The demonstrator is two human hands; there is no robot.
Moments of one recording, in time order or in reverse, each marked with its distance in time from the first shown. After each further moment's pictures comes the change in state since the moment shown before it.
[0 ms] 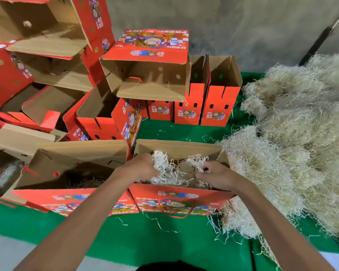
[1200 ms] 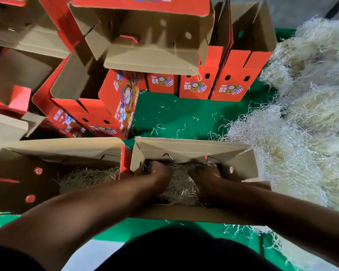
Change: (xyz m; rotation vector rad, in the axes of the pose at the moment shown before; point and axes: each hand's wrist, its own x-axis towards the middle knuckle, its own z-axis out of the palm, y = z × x) left_hand 0.125 0.002 0.113 2.127 -0.022 0.884; right_hand 0.113 0.031 0.079 -1.172 -0.260 -0.069
